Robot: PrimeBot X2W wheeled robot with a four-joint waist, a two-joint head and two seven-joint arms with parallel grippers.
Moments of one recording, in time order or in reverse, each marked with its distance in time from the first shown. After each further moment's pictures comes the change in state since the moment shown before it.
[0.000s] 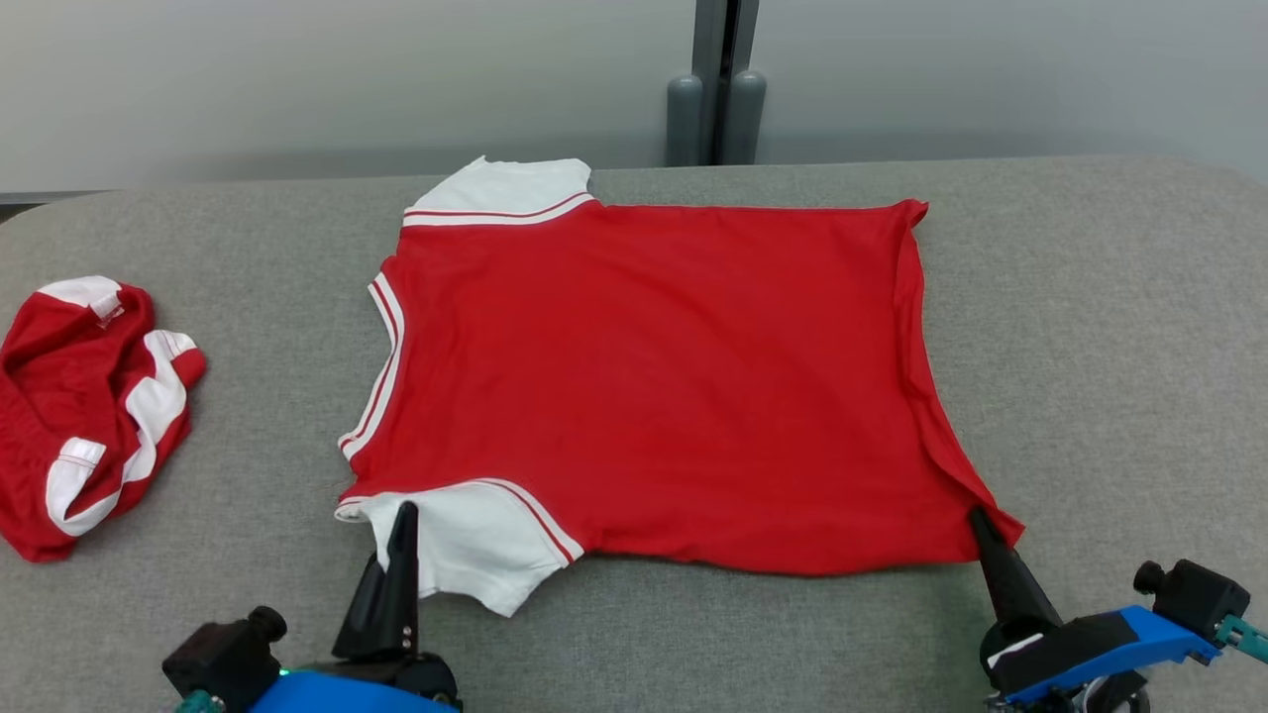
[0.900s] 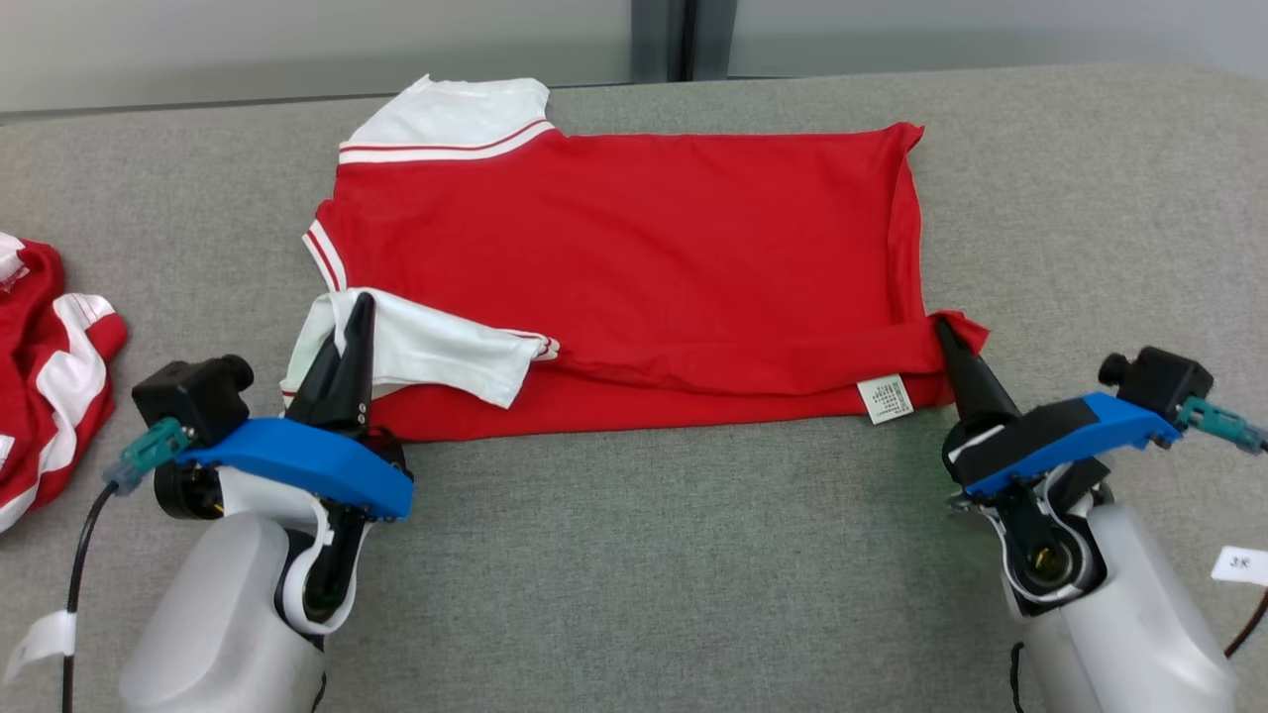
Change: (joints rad) left arm -0.526 0.127 -0.100 0.417 -0.046 -0.023 0.016; right arm -0.393 0.091 -0.098 0.213 -0.106 0.000 0.124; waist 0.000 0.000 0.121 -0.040
